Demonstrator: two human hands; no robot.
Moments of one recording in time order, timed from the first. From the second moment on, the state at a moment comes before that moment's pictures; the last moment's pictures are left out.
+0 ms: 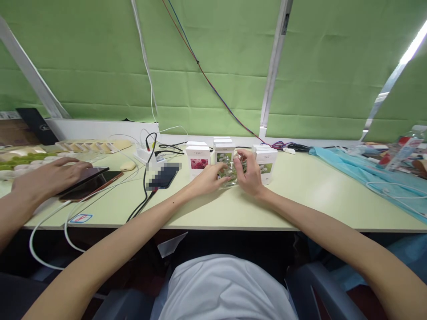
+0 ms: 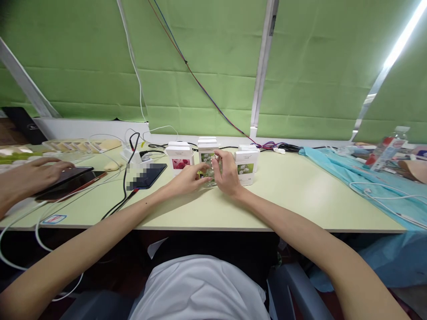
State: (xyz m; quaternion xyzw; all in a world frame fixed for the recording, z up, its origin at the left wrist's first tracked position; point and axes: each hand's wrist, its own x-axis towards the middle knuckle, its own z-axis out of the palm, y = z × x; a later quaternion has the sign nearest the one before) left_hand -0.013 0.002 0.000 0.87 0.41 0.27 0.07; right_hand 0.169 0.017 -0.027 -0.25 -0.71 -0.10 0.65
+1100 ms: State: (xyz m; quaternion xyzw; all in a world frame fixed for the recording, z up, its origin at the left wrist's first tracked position) left_hand -0.018 0.004 0.004 0.87 0.42 0.25 0.09; right_hand 0.169 0.028 -0.028 -0.24 -0.76 -0.01 0.60
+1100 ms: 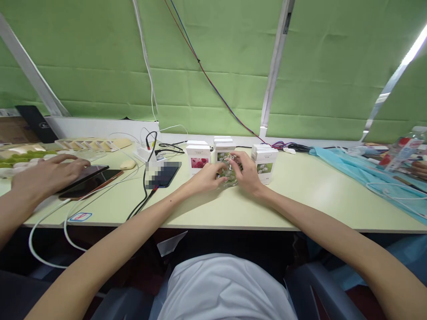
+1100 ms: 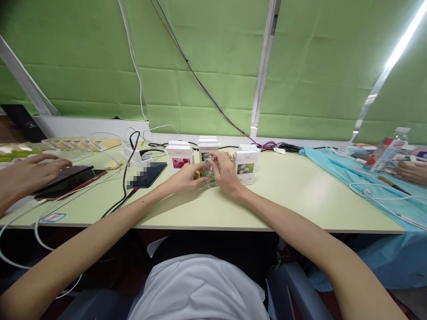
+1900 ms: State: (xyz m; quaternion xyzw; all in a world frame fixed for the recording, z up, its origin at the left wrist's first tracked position) left_hand -0.018 0.003 0.002 0.87 0.41 0.25 0.08; right_hand 0.171 0.027 -0.034 -0.26 -0.78 -0.02 0.56
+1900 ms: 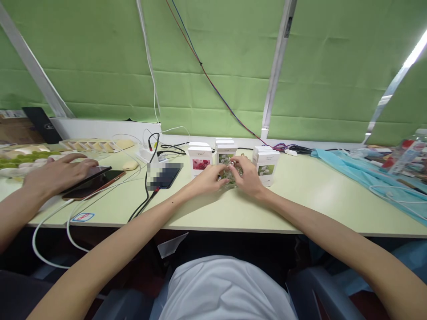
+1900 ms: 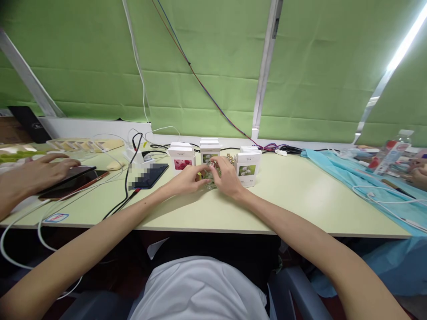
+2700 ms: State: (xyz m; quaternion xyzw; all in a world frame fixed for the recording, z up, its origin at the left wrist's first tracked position) left_hand -0.013 0.002 -0.007 0.88 0.42 0.23 0.06; right_hand 0.171 0.023 -0.027 -0.27 -0.78 -0.01 0.56
